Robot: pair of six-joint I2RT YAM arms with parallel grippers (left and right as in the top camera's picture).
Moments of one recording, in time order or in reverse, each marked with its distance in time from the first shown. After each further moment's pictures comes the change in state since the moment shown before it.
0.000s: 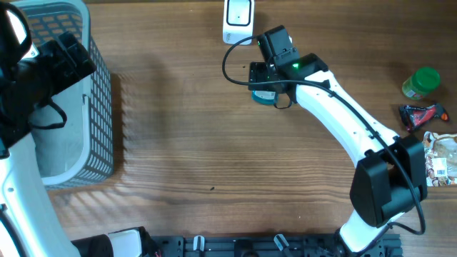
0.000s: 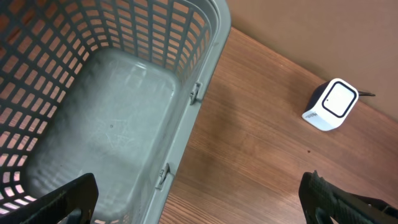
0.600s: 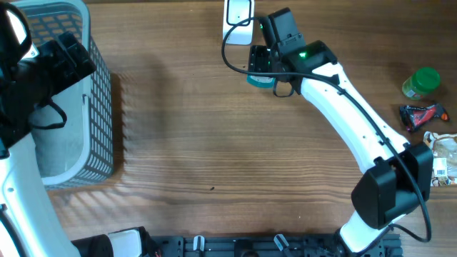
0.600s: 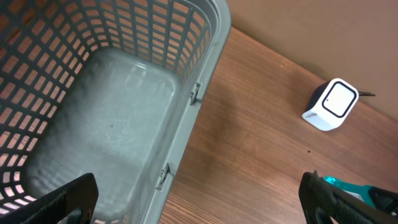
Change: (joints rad) left arm 0.000 0.000 0.000 0.000 0.000 0.000; right arm 0.000 -0.015 0.136 -0.067 -0.010 0.011
